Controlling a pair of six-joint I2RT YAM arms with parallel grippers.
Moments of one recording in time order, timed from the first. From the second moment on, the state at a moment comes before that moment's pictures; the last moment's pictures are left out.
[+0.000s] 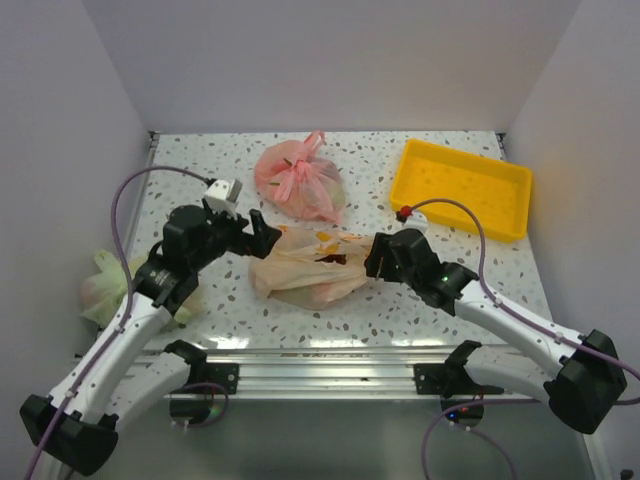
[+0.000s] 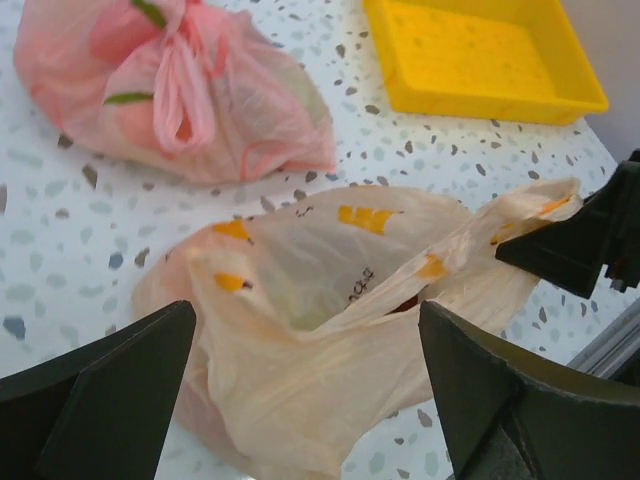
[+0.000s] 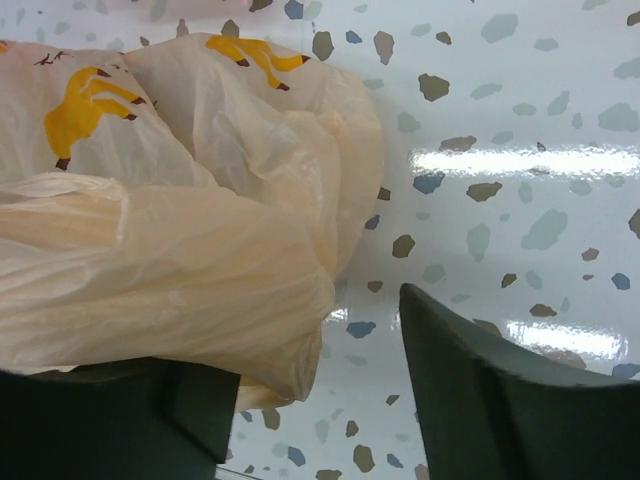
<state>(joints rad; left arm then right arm) -0.42 0.76 0.74 -0.32 0.12 -0.34 0.71 1.05 0.68 -0.35 0.29 0.68</state>
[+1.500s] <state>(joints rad) -0.42 1.37 1.07 -0.32 -0.19 -0.16 0.63 1.35 0.85 -0.18 0.16 0.80</state>
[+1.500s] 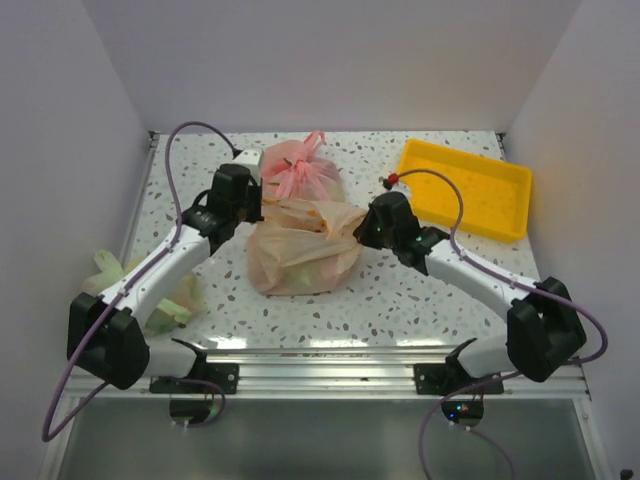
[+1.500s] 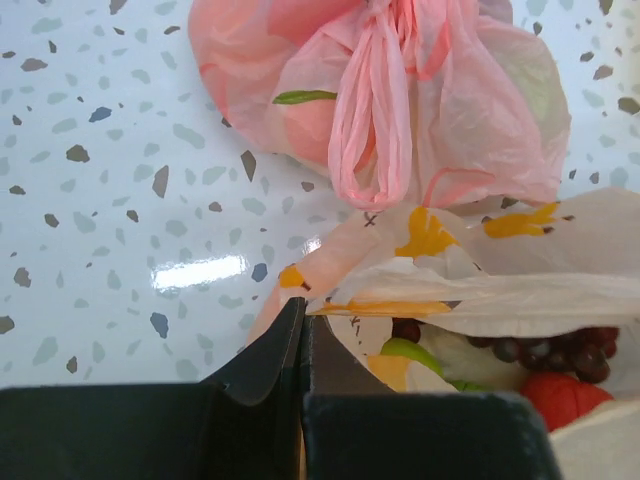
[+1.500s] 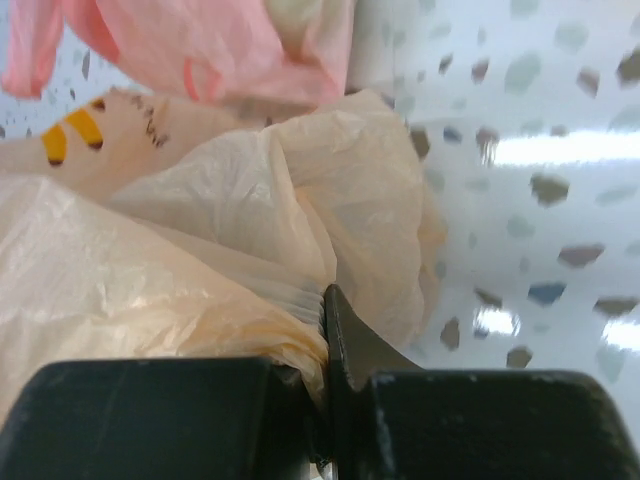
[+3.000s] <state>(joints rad) -0.31 1.25 1.03 -0.36 -0.16 -0.43 0.68 1.32 0.73 -0.37 0.16 0.81</state>
